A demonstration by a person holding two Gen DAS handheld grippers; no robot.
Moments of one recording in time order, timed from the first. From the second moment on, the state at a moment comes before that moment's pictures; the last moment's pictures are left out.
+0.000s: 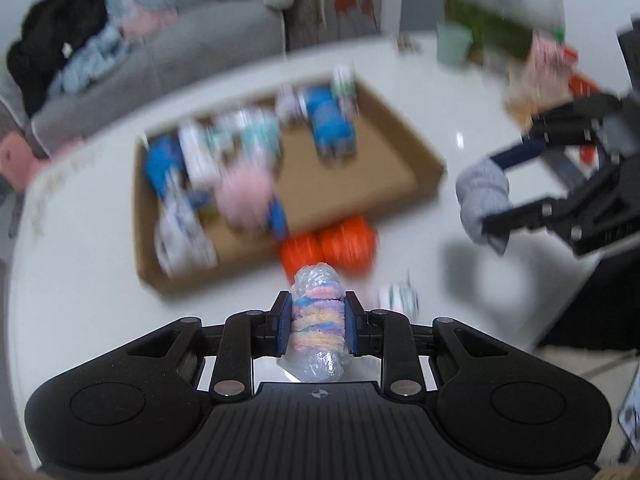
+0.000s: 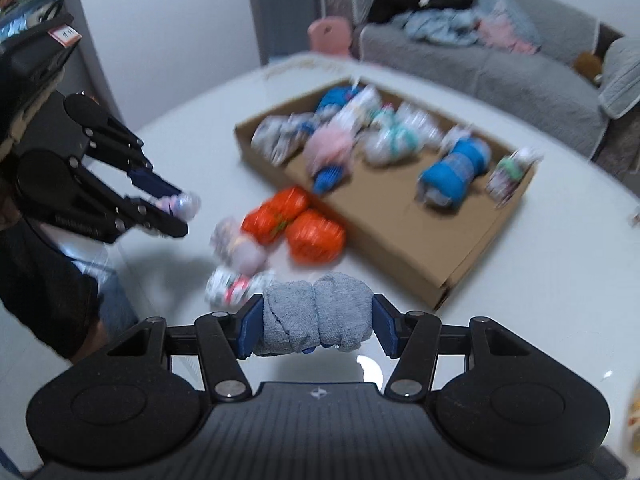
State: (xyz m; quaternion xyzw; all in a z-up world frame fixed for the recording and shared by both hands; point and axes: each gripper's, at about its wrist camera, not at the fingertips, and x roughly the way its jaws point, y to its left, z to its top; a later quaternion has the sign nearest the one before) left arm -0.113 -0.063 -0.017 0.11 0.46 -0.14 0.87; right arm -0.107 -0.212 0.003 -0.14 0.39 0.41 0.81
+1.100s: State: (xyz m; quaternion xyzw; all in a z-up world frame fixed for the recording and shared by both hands) left arm 0.048 -0.046 -0.093 0.08 0.44 -0.11 0.89; right arm 0.018 -0.119 -0.044 -0.25 0.35 0.45 0.78
